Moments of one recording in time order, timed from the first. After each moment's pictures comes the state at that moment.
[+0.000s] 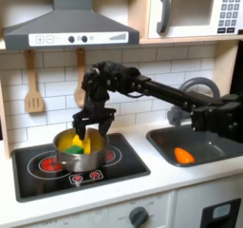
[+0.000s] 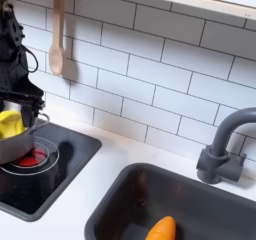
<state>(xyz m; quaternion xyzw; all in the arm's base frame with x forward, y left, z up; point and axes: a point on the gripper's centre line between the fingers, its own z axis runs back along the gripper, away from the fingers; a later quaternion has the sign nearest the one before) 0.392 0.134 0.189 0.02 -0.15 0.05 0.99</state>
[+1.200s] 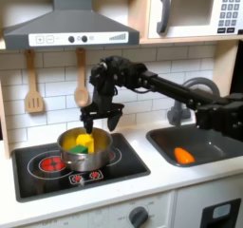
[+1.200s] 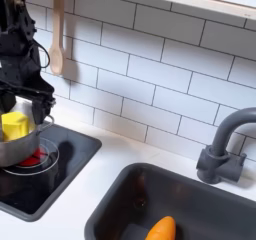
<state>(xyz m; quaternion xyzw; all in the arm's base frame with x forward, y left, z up) 0.391 0.113 0.200 0.02 -0.15 0.00 0.99</state>
